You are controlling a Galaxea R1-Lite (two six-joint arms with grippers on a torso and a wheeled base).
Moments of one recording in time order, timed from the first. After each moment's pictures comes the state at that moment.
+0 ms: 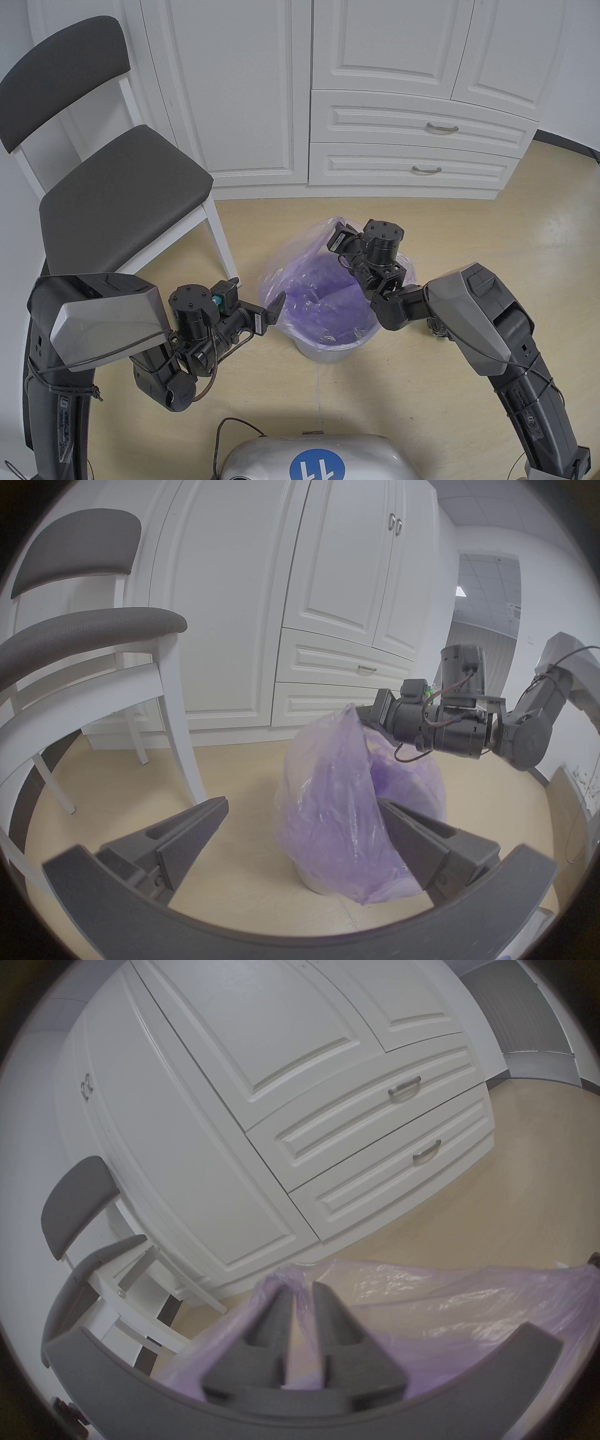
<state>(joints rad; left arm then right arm) -0.46 2.38 -0.78 -1.53 0.03 0.01 0.48 2.74 -1.94 -0.92 -0.28 0.47</state>
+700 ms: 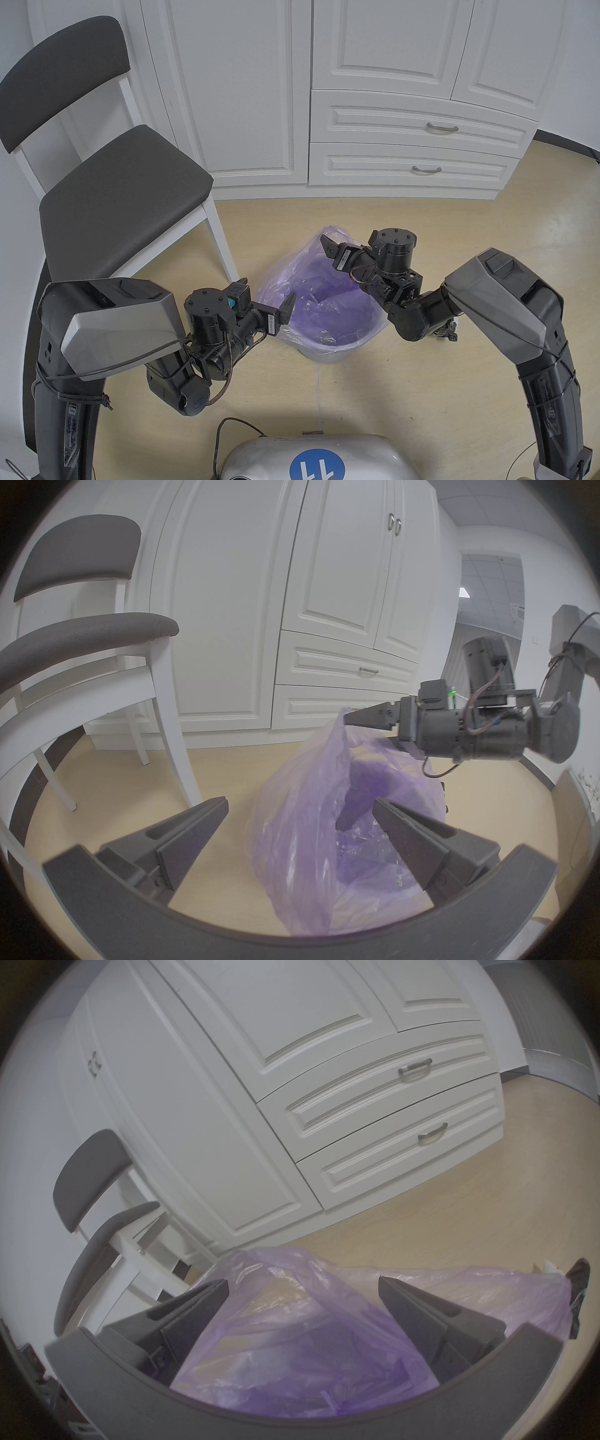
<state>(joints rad) -0.52 2.41 -0.82 -1.53 0.12 0.00 0.48 2.55 -1.56 -0.98 -0.17 0.43</state>
